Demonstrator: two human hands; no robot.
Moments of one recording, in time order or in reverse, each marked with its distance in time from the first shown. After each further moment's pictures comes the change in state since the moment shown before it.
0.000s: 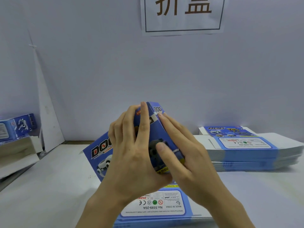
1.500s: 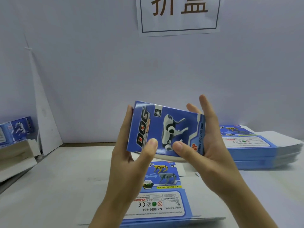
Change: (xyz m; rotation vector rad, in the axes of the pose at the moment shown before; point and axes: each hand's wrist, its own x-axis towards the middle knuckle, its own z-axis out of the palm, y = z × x) left_hand -0.006 0.012 -0.001 -1.161 0.059 -0.521; right_hand 0.002 0.008 -0.029 0.533 0.056 0.049
